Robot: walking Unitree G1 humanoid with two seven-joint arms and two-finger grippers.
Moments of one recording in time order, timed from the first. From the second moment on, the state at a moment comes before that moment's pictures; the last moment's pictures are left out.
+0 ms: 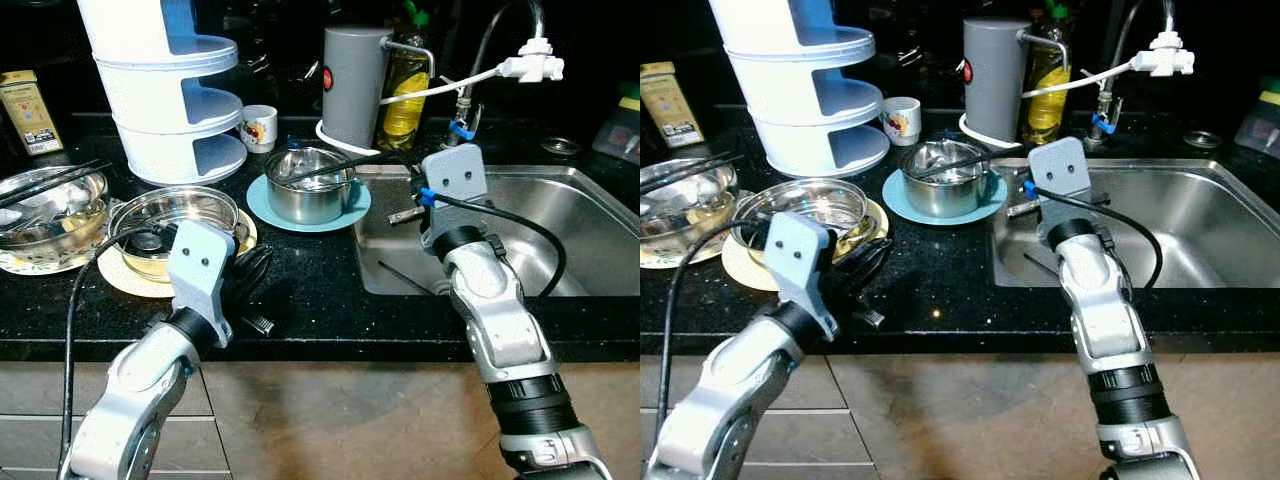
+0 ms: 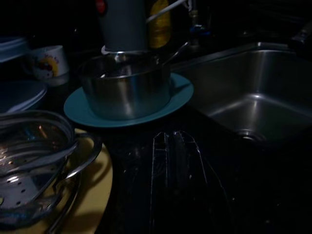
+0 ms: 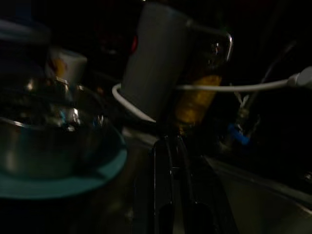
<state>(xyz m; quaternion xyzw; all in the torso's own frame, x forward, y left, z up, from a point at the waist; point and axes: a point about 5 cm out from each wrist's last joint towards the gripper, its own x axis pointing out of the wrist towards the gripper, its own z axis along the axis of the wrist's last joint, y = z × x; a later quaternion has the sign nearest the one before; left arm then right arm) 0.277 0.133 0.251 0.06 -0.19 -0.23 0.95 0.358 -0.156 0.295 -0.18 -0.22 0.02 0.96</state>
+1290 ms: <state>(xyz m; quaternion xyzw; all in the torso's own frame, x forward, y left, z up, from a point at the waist) 0.284 0.115 0.261 0.05 -0.19 -0.26 0.95 0.375 -0.210 0.257 -0.20 -0.11 -0.09 0.97</state>
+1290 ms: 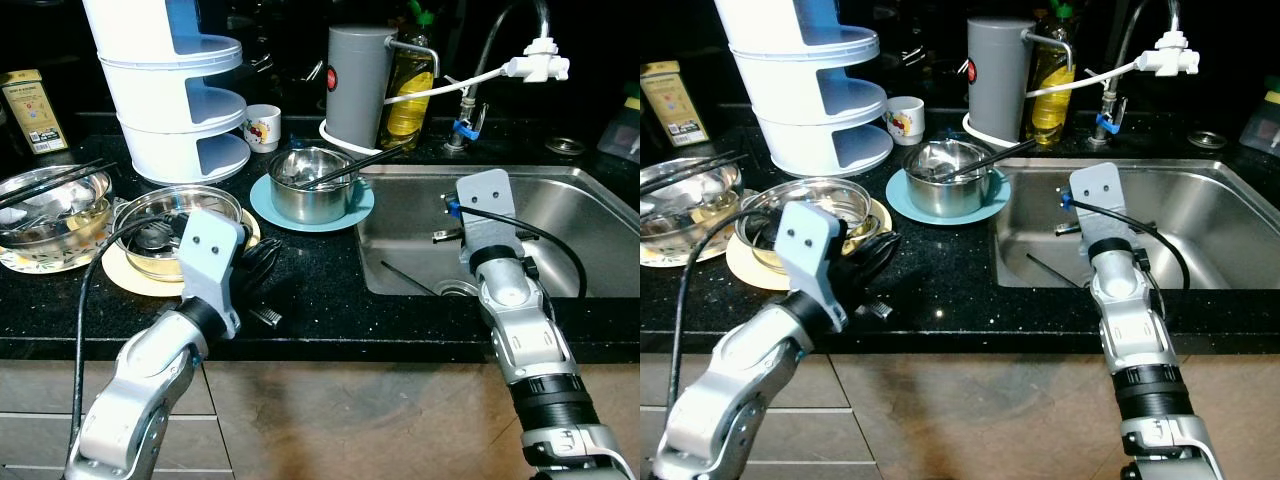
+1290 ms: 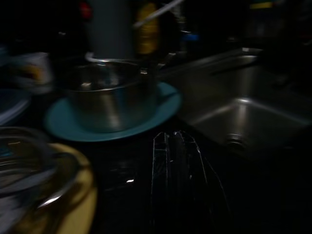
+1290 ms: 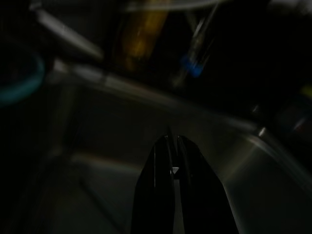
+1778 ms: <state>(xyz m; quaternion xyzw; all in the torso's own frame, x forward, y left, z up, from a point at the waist) 0.297 0.081 0.240 0.01 -0.13 -0.30 0.94 0.387 -0.182 0.239 -0.14 -0.04 -0.02 0.99</state>
